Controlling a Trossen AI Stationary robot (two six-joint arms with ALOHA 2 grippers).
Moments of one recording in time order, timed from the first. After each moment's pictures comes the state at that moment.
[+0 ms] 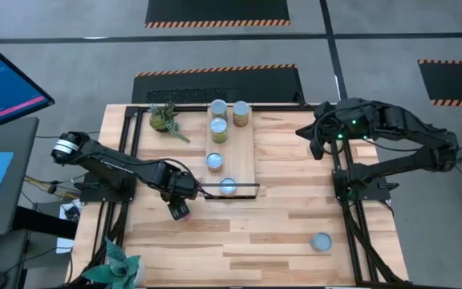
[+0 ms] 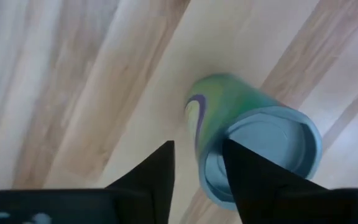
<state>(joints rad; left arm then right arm) -0.23 1.47 0.99 -1.01 0.09 -0.75 -0.14 0.96 1.33 -0.95 0.14 0.39</state>
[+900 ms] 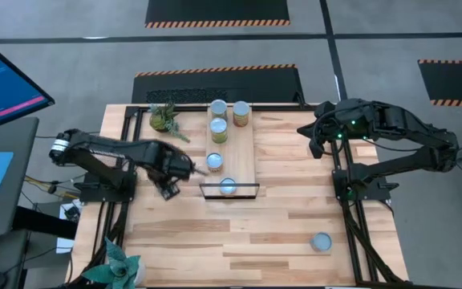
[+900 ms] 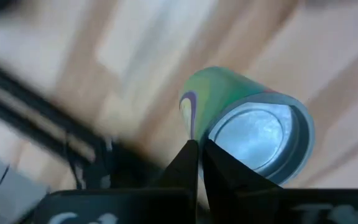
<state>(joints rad) -0.11 1.44 1.35 -1.58 -0.08 -0.74 -0.14 0.96 1.33 -0.97 0.19 0.39</state>
